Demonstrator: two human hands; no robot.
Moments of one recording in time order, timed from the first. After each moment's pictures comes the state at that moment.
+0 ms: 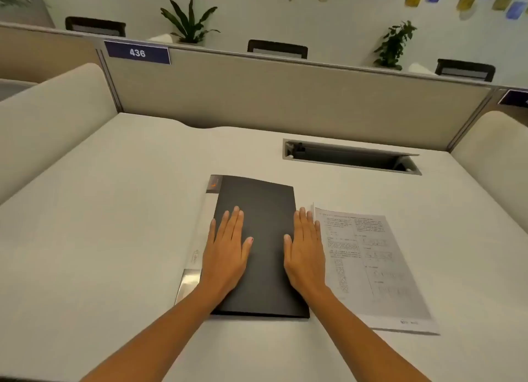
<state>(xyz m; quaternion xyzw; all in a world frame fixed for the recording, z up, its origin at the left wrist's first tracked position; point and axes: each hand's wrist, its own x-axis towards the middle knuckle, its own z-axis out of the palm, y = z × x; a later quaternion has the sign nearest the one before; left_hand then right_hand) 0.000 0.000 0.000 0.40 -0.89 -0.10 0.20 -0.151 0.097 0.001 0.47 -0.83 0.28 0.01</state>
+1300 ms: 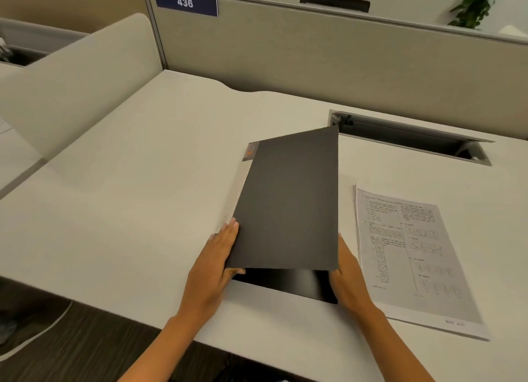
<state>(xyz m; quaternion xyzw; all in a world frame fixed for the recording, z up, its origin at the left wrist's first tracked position) 0.115 0.060 -0.005 0.39 -0.82 -0.31 0.28 -0.138 0.154 -0.011 0.48 -0.73 0.40 -0.26</state>
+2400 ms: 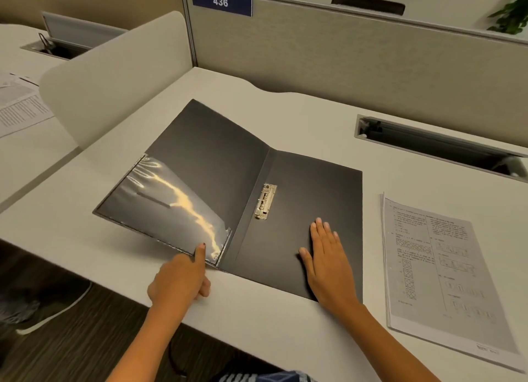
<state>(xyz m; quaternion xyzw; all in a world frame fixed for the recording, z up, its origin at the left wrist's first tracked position) 0.169 0.039 0.024 0.76 -0.57 -0.32 0.05 -0.095 0.105 -0.031 0.60 -0.78 0.14 -0.10</state>
